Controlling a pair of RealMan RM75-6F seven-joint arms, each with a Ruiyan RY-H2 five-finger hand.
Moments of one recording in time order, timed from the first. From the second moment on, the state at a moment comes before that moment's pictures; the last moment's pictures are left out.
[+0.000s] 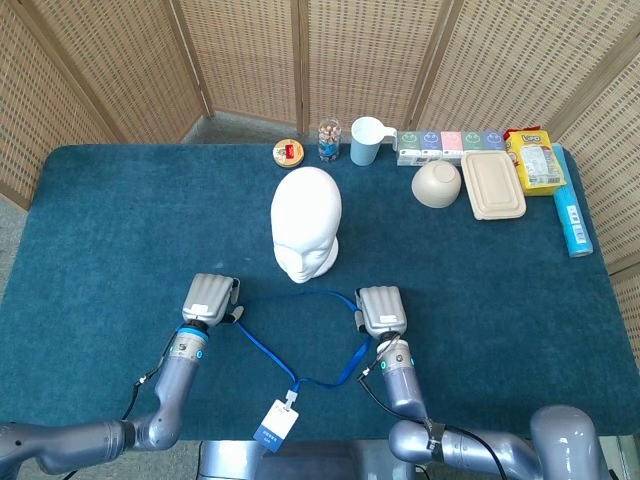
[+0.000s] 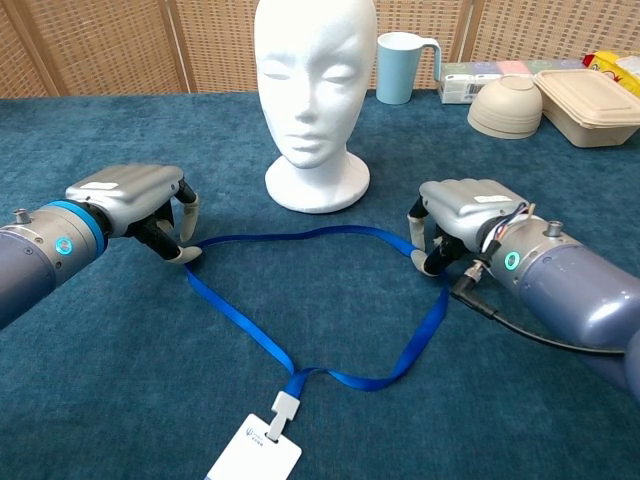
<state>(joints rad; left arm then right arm) -0.65 -1.80 -0.21 -1.39 0.90 1.11 0.71 0.72 -1.91 0.25 -1.43 -0.71 1.22 -0.86</state>
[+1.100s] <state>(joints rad) -0.70 -1.79 -0.24 -1.39 0.82 1.09 0.70 0.73 -1.91 0.25 -1.44 -0.69 1.22 -0.87</state>
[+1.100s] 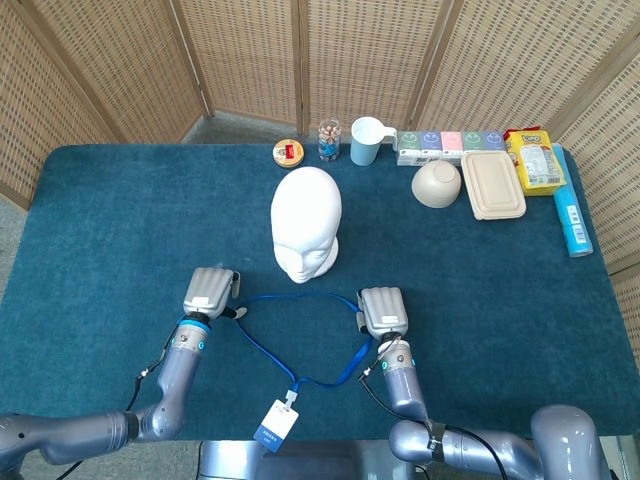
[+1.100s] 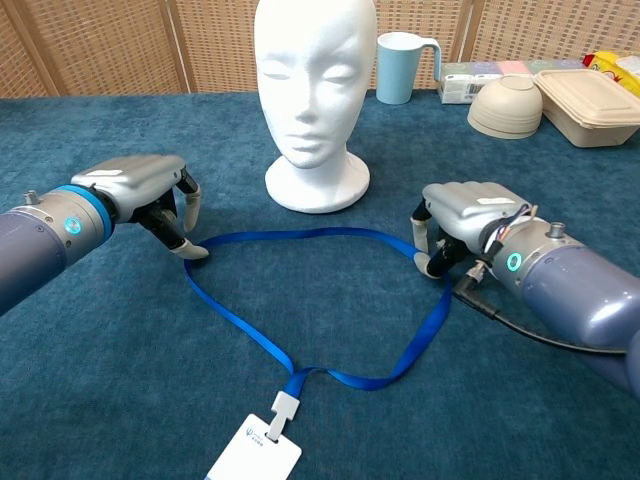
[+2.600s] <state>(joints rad) -0.75 -1.81 -0.22 -1.36 0.71 1.07 0.73 0.72 -1.90 0.25 -1.45 -0.68 1.22 -0.85</state>
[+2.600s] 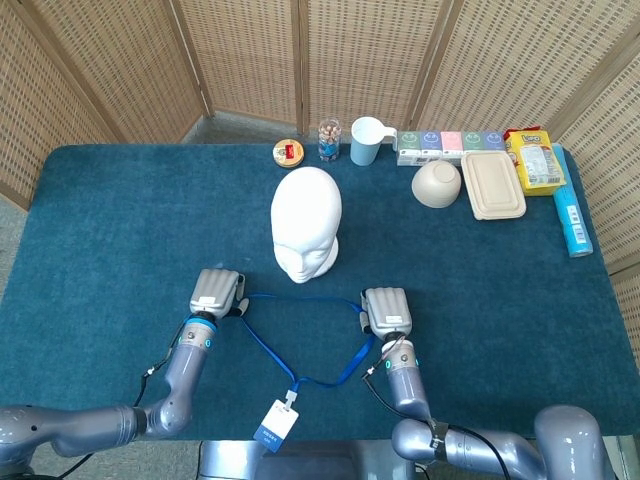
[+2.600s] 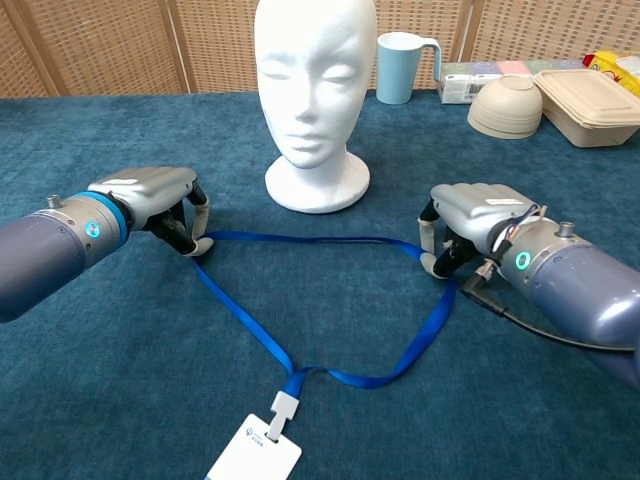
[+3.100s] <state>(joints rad) -0.76 -1.81 -0.22 -1.36 0.71 1.09 0.74 0.71 -1.89 0.26 -1.46 -0.68 1.22 -0.83</state>
